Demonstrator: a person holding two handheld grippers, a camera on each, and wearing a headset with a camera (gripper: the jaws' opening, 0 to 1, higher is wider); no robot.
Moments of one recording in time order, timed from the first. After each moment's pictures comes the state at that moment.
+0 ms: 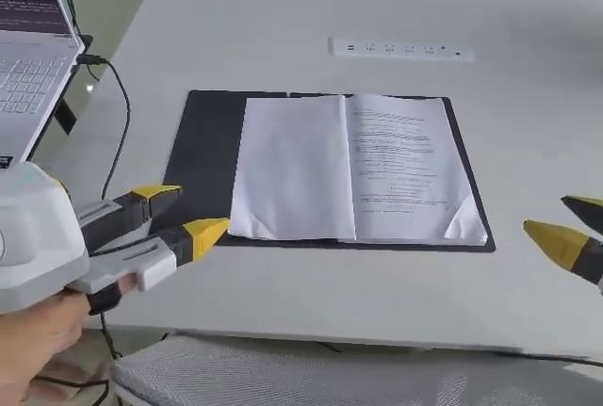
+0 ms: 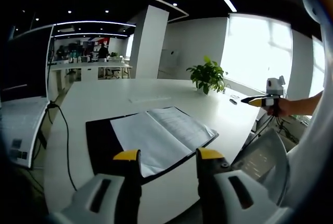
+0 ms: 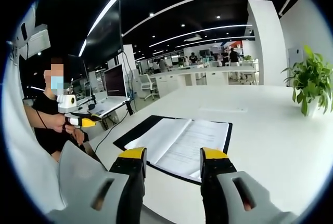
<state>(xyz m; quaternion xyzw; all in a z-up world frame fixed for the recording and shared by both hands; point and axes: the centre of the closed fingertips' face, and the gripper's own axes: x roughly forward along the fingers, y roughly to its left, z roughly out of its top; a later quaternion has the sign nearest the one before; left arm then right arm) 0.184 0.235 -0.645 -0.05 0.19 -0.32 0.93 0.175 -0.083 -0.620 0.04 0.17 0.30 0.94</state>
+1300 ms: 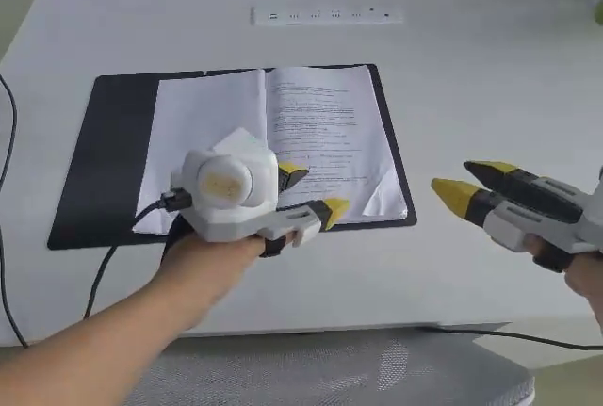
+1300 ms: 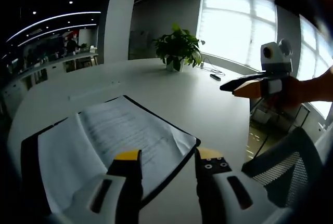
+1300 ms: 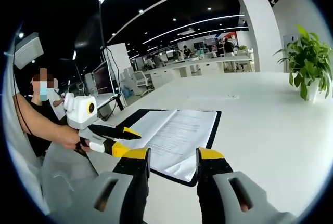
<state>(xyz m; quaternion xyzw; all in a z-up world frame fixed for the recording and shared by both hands) 0.250 -0.017 -0.733 0.03 0.25 -0.41 0.88 0.221 -0.132 -0.675 0.07 0.21 0.29 0.93</state>
